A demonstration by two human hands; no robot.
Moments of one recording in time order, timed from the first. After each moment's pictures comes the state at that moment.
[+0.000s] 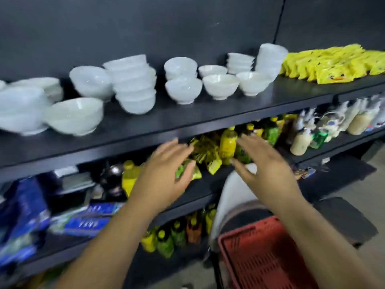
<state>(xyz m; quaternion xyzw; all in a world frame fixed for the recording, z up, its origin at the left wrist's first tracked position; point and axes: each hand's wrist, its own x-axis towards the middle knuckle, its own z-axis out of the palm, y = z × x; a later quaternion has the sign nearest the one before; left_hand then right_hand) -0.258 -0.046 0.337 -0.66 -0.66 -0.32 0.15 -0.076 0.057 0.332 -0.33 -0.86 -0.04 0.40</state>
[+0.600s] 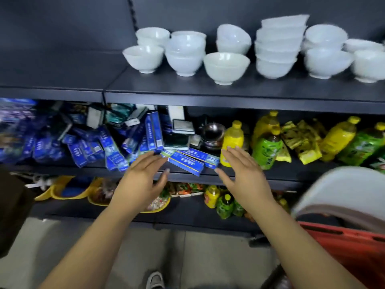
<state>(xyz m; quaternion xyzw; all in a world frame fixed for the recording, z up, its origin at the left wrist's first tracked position) -0.368 -0.331 0.272 -0.42 -0.88 -0.20 0.11 -0.249 -0.136 0.265 -0.15 -0.95 0.05 0.29</state>
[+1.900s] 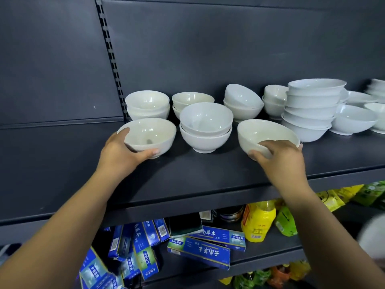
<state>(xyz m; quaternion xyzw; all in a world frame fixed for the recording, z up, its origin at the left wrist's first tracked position) -0.703 -0.232 0.366 -0.29 -0.86 -0.42 0.00 -0.467 -0.049 0.359 -0.41 -0.84 0.06 0.36</state>
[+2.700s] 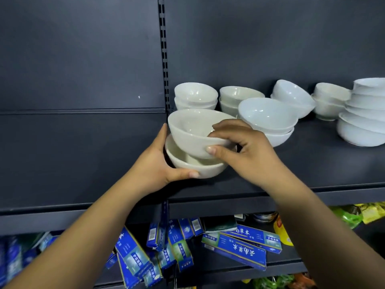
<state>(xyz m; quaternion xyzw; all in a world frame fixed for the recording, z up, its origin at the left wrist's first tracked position) -0.729 -0.303 0.361 -0.47 -0.74 -0.47 -0.13 -0.592 -0.174 0.391 -0.06 -0.87 0.32 0.36</state>
